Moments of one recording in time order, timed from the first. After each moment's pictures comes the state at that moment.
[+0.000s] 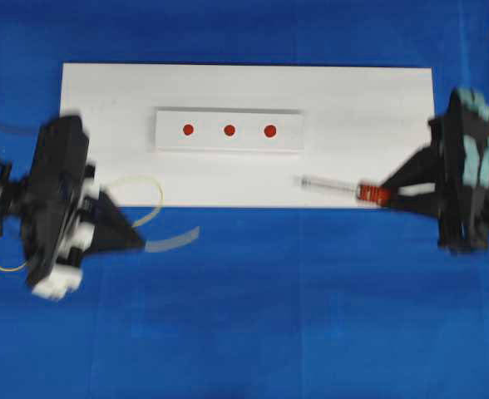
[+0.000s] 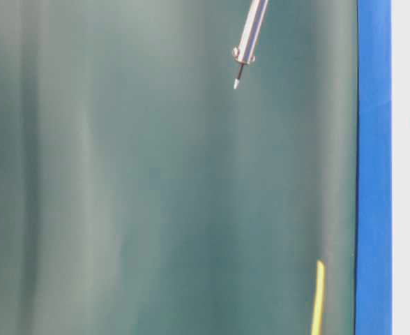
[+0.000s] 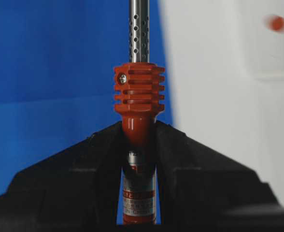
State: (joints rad) left arm -0.29 -0.45 0.89 0.00 0.05 -0.46; right arm 0.18 -0.69 1.02 -0.02 0.33 0.41
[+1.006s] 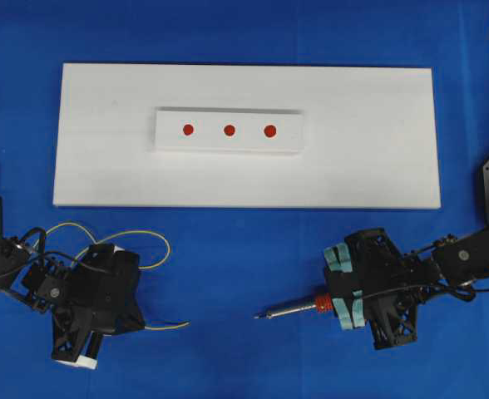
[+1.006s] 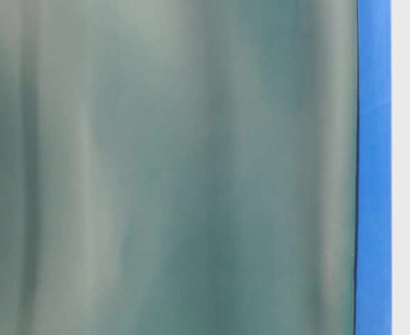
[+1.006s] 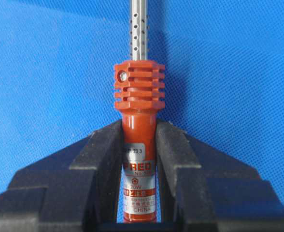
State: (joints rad) left arm -0.51 0.04 0.89 0.01 -0.20 -0.39; right arm 0.45 0.02 0.86 0.03 0.12 0.42
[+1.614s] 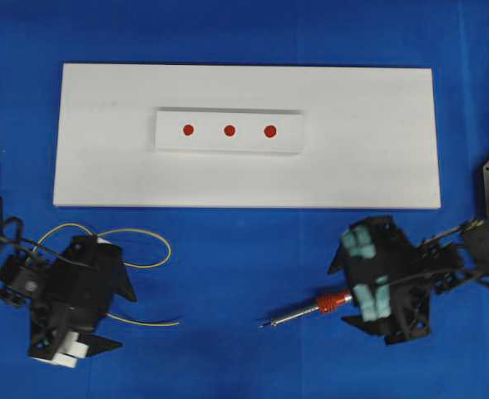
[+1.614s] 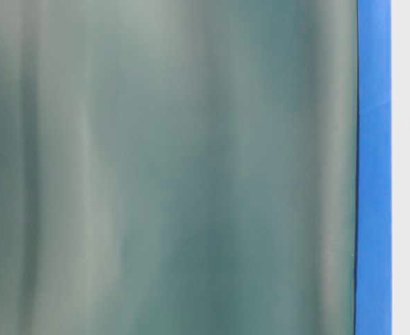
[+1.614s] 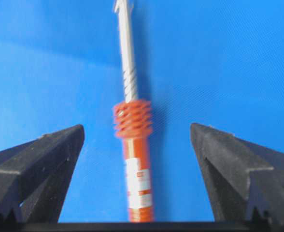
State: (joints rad) left arm -0.50 -0.18 0.89 0.01 0.01 -0.36; right arm 0.40 -0.22 0.85 -0.04 0.20 0.42
